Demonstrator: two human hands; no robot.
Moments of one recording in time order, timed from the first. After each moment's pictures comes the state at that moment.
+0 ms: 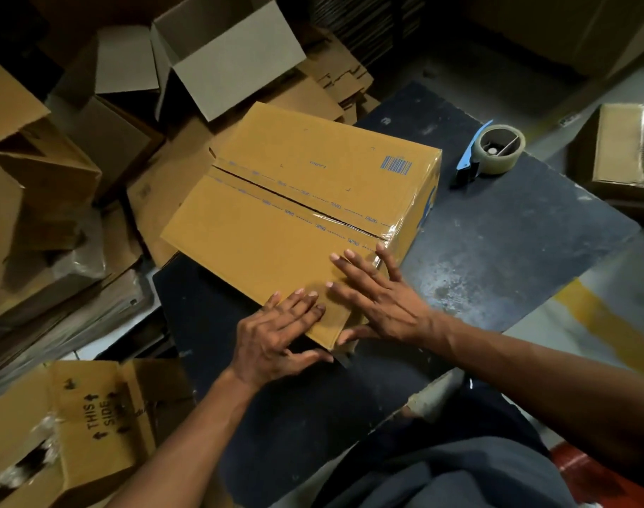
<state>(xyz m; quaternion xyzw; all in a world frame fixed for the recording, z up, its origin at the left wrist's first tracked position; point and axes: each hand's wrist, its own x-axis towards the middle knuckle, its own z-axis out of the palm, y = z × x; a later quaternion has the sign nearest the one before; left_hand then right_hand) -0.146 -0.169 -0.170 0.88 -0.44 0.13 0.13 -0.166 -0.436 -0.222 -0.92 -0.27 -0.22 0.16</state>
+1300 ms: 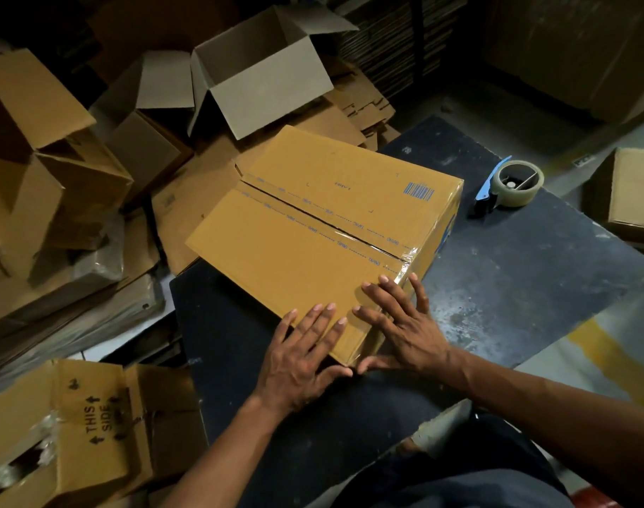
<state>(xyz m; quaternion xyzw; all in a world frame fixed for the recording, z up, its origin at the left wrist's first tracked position) -0.165 -0.172 -0.190 0.90 -0.42 0.13 0.03 -0.180 -0.434 -0.243 -0.93 -0.22 -0.24 0.17</state>
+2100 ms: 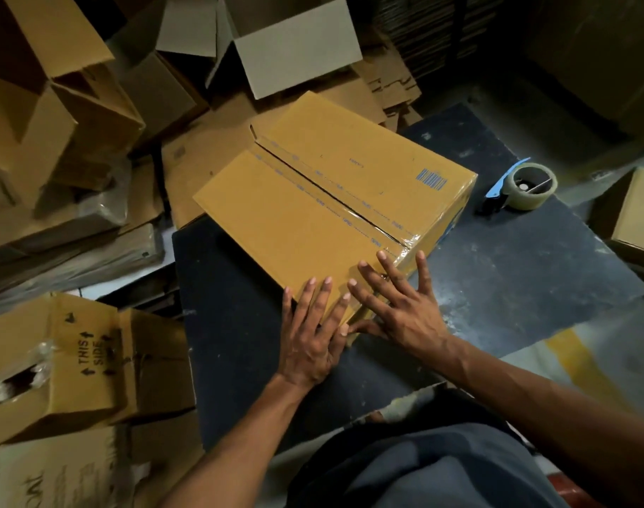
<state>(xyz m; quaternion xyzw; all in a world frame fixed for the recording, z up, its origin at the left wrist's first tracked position) -0.205 -0.220 -0.207 0.94 -0.27 0.18 0.11 -0.184 -0.446 -0.219 -0.94 -0.25 -0.24 0.08</state>
